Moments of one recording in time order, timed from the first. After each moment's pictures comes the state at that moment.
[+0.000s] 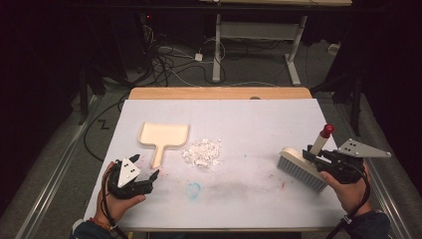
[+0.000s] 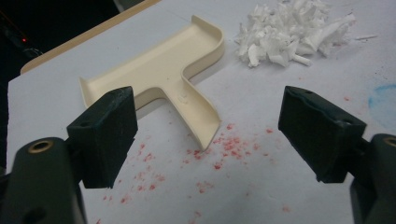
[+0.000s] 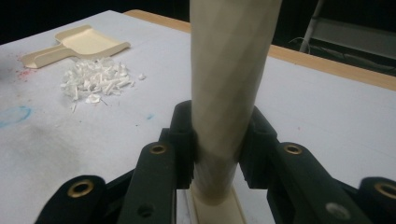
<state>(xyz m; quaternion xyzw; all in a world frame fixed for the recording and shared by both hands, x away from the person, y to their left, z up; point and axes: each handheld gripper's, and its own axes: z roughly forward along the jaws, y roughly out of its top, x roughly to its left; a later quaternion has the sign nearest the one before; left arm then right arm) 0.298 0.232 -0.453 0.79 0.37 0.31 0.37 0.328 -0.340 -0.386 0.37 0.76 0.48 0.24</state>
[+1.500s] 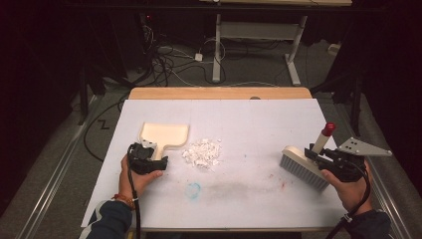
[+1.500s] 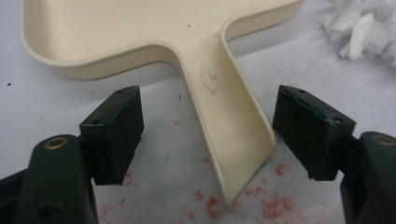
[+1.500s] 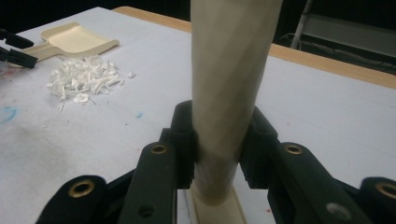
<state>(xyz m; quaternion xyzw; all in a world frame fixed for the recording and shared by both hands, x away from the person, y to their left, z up) 0.385 0.205 -0.476 0.78 0.53 0.20 0.28 0.332 -0.342 -0.386 0.39 0.76 0.47 0.25</state>
